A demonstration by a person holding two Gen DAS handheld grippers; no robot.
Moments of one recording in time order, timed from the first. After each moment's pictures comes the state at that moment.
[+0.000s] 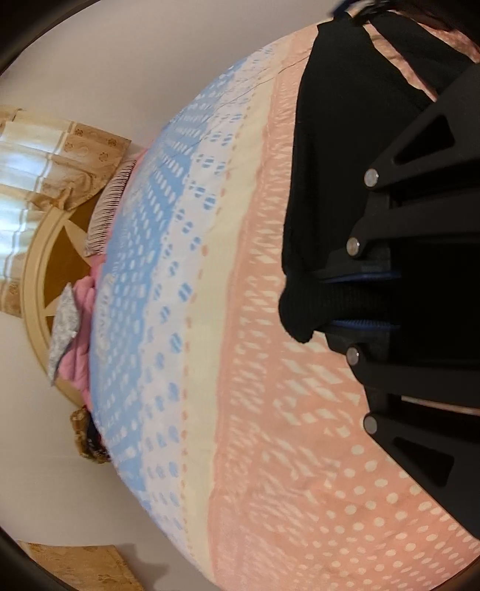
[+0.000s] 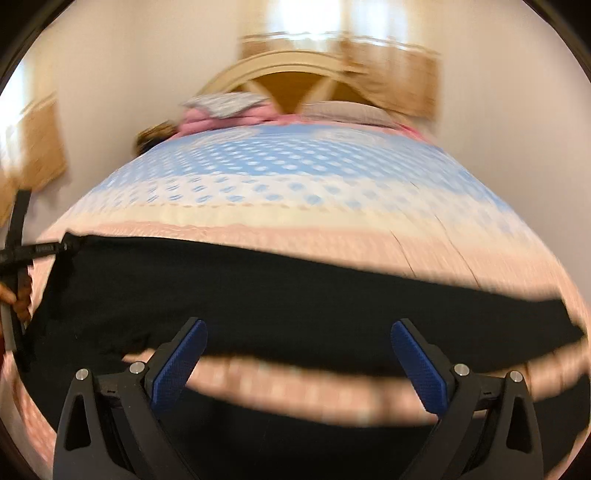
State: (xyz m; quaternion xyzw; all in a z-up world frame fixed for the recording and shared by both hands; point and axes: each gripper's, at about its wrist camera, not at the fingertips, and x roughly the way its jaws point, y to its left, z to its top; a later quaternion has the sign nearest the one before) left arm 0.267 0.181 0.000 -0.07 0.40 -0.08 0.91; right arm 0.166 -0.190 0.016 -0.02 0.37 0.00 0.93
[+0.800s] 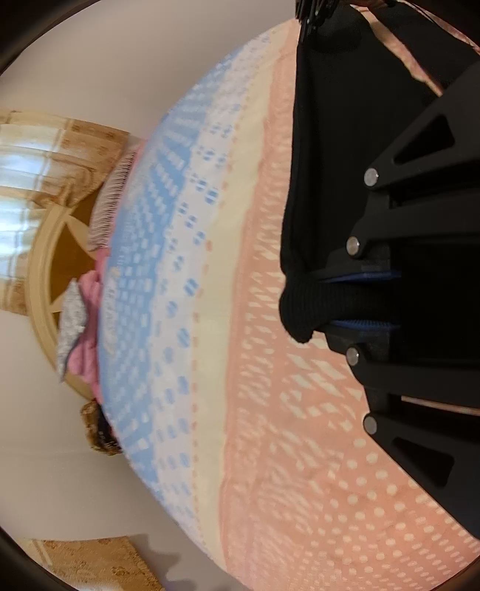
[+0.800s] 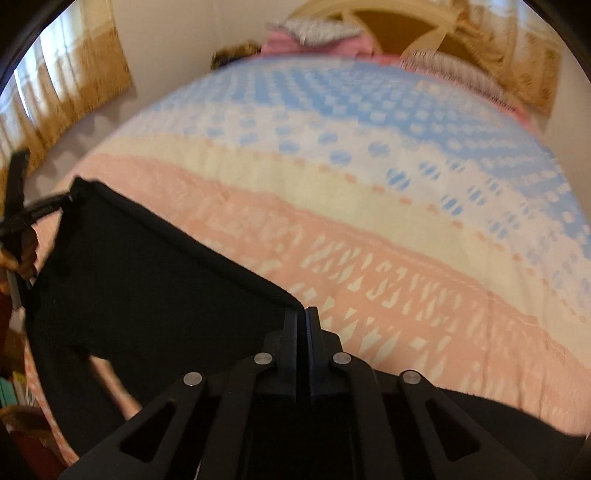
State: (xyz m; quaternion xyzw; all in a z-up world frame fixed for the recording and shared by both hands) left arm 0.258 0.175 0.007 -0.05 0.39 -0.05 0.92; right arm 0.271 -0.203 -0.003 -0.05 0.48 0.17 0.86
